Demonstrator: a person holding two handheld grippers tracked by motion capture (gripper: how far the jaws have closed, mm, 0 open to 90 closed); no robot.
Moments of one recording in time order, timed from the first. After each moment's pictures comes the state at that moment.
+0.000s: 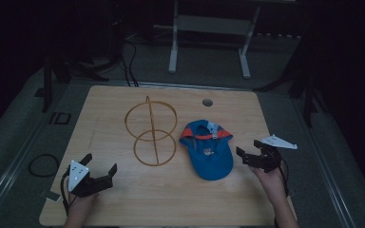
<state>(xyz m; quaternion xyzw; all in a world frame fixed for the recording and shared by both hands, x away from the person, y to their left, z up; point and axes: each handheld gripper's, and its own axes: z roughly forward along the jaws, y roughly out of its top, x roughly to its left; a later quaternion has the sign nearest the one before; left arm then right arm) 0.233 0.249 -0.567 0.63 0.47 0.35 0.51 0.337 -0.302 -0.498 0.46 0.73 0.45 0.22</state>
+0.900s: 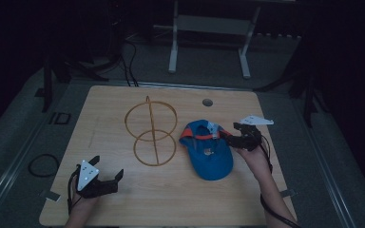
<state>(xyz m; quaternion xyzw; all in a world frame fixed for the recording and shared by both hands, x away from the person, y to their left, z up) 0.235 0.237 -0.568 0.69 0.44 0.33 0.48 0.395 -0.250 -0.478 0.39 0.78 0.44 0.21</state>
